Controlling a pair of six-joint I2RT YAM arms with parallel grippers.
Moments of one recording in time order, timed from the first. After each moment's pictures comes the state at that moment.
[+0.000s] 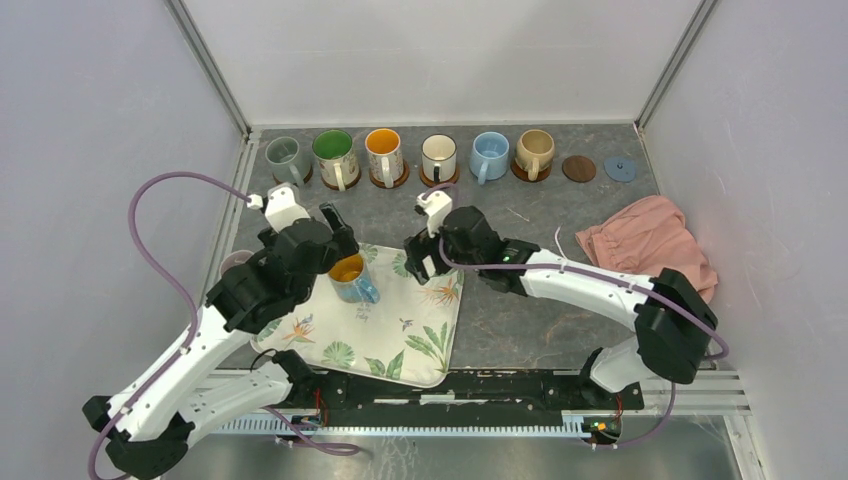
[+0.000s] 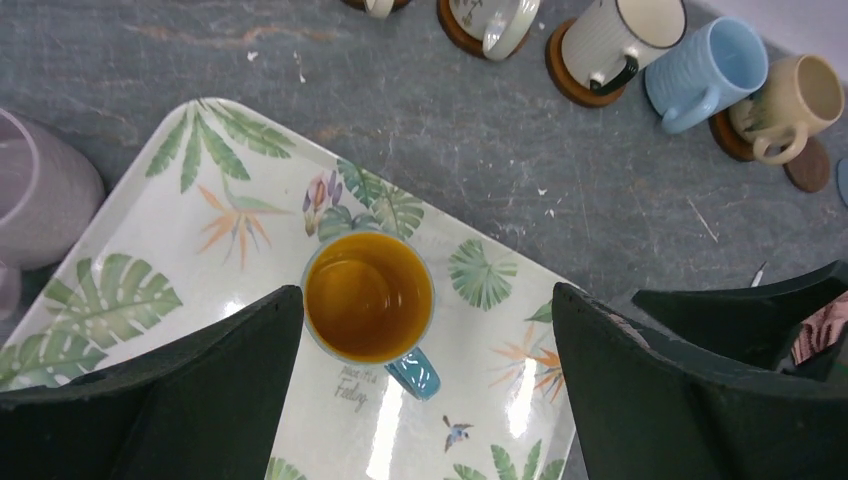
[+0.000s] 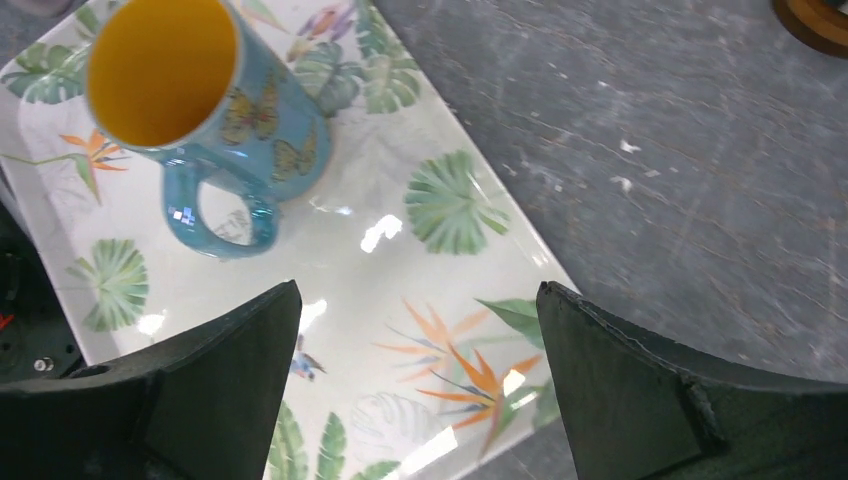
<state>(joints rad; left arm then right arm) -0.75 0.83 1.04 -0.88 -0.69 -0.84 0.90 1.45 0.97 -0.05 0.02 0.19</state>
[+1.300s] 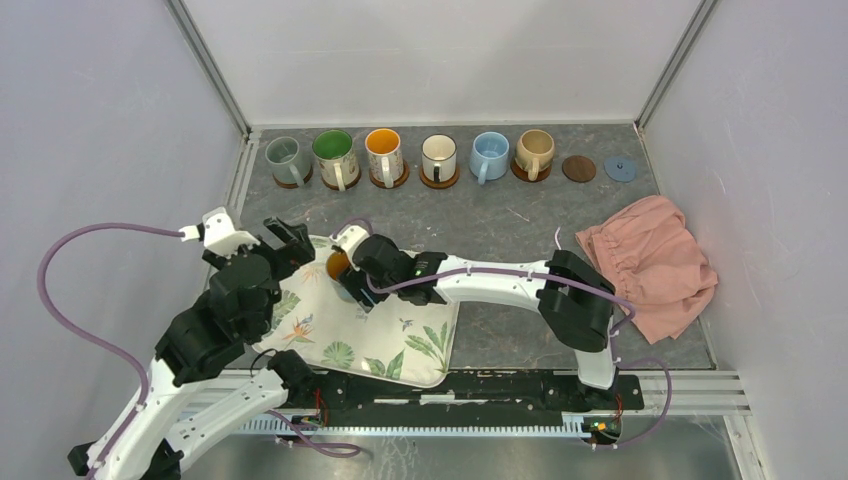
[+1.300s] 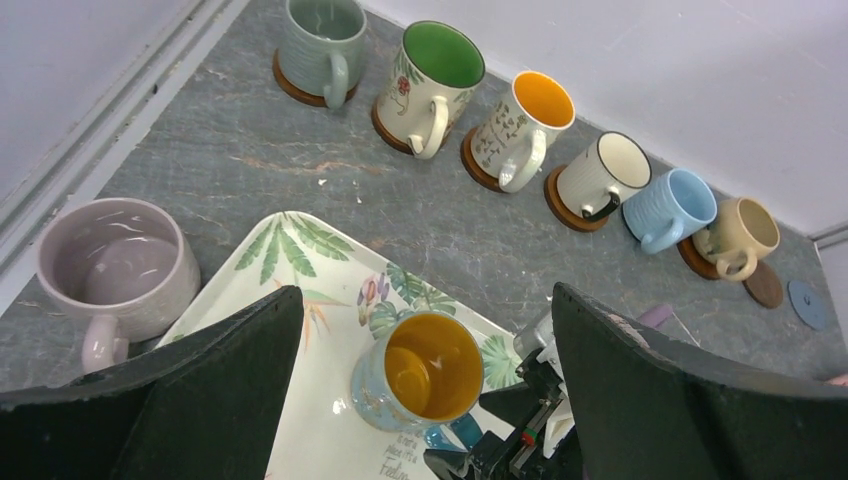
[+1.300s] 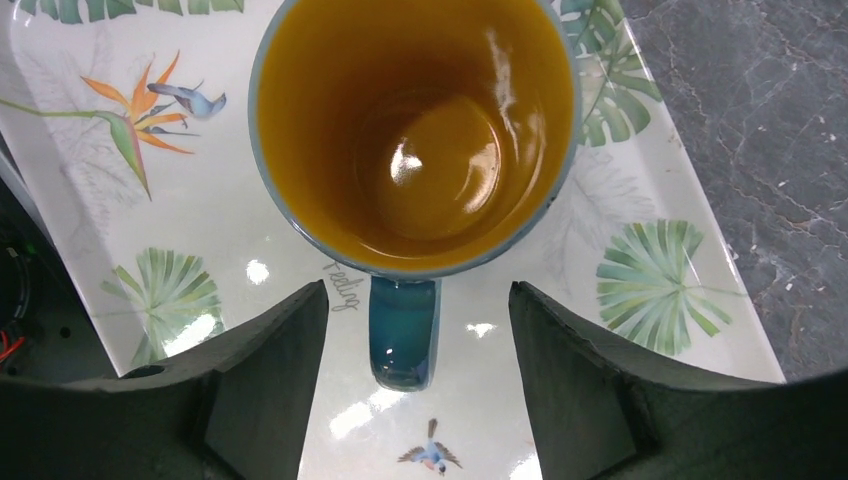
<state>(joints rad) -0.75 0.54 1.00 -0.81 -0.88 -0.65 1.19 1.92 1.43 -0.22 0.16 0.20</state>
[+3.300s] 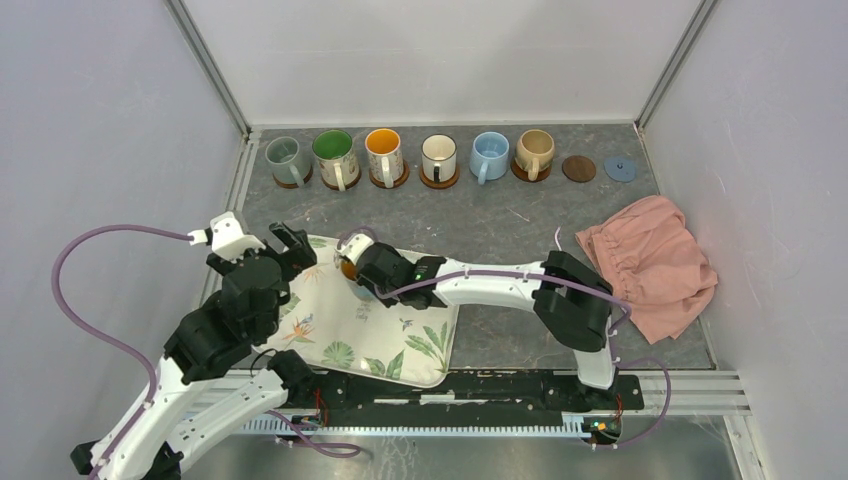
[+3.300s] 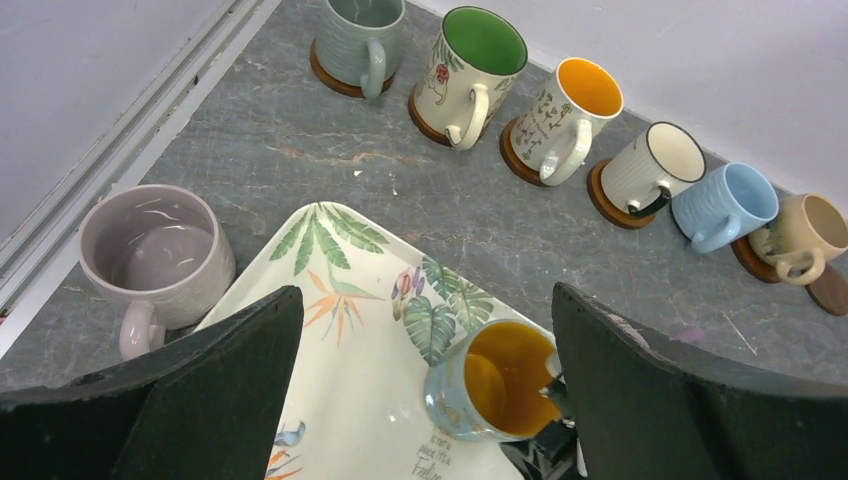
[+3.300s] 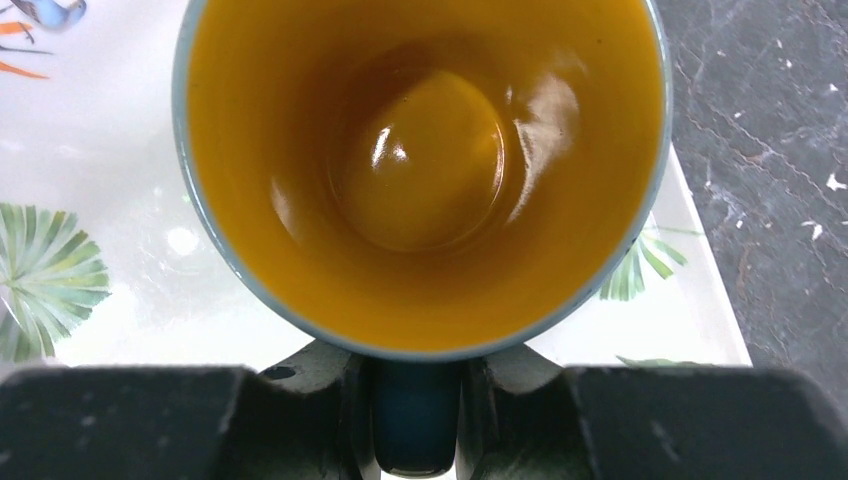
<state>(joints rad) -0.75 0.52 0.95 -0.83 -0.94 -0.66 1.19 1.96 1.41 -0.29 0.25 0.15</state>
